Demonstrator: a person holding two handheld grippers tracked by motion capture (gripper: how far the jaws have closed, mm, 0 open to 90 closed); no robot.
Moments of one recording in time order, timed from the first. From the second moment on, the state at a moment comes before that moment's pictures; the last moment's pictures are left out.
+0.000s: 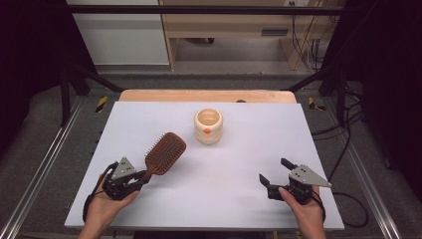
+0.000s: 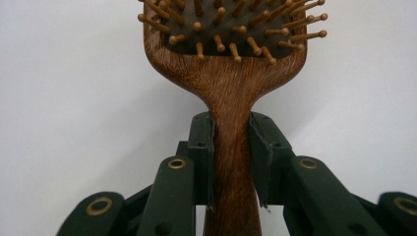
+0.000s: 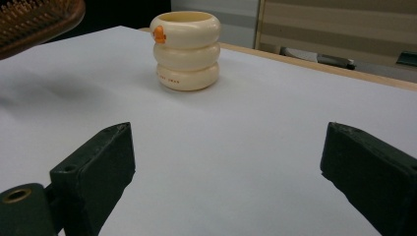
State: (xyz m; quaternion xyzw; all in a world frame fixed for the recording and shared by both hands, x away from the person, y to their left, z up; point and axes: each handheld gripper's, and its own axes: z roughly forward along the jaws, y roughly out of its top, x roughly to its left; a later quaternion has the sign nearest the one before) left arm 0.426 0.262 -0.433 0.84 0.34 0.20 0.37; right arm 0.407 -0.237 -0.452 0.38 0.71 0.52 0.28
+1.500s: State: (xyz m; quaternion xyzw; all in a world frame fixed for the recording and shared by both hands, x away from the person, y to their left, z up) left arm 0.448 0.170 -0.430 0.81 0.24 0.23 0.48; right arm 0.428 -0.161 -0.416 0.39 0.67 0.60 0.19
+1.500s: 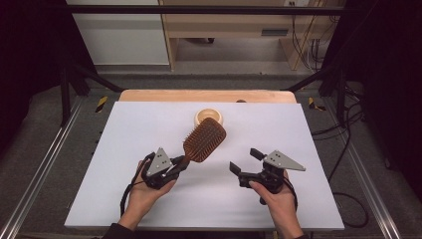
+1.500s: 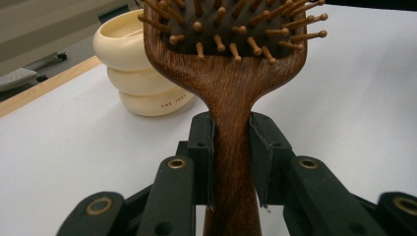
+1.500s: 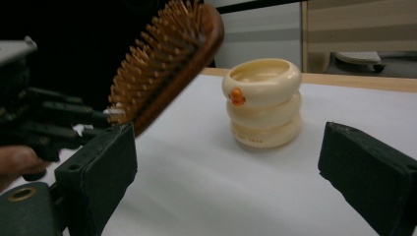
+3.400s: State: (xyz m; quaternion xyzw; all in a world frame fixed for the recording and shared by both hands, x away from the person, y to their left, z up) left arm 0.431 0.169 -0.422 0.79 0.22 0.25 0.52; right arm 0.461 -0.088 -0.374 0.38 0.65 0.65 0.11
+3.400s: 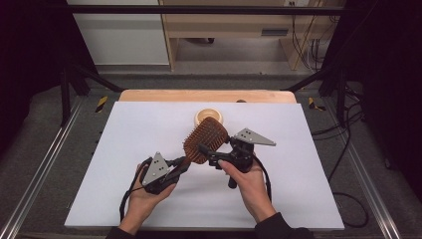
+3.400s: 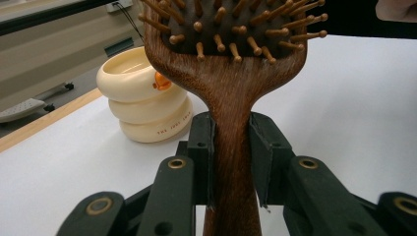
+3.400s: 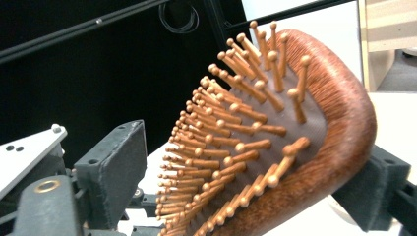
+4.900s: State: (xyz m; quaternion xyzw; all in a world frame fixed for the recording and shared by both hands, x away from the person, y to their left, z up) left arm 0.433 0.174 -0.423 0.78 0.23 0.25 0.52; right arm 0.470 -0.089 -0.368 0.40 0.61 0.68 0.05
